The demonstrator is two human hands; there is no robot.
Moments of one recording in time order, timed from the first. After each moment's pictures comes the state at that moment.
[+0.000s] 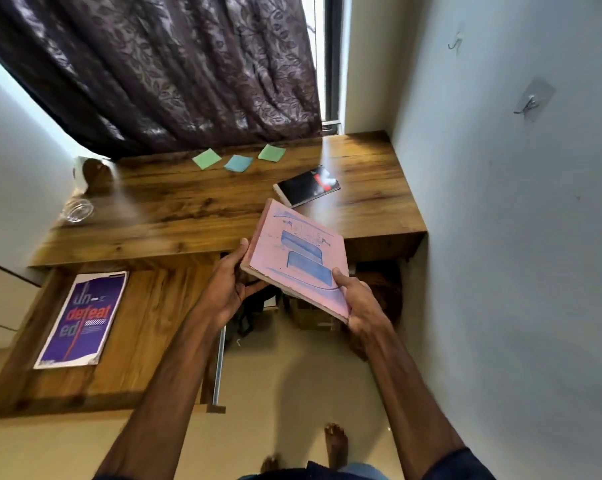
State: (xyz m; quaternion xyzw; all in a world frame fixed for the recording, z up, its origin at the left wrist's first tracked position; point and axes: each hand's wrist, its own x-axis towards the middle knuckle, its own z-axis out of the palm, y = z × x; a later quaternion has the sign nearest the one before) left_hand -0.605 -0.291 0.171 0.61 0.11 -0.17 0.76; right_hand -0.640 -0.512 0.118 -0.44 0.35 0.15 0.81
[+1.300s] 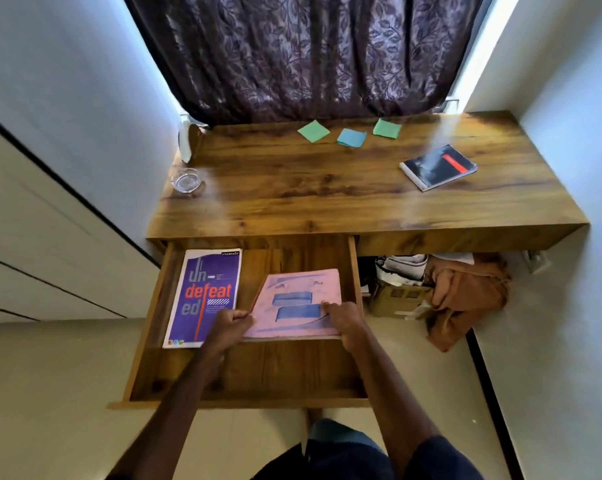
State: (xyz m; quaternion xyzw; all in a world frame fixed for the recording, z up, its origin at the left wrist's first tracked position) left_hand -0.590 0.174 0.001 0.83 0.23 -0.21 0.47; right_hand -0.587 -0.075 0.001 -0.64 0.37 0.21 0.64
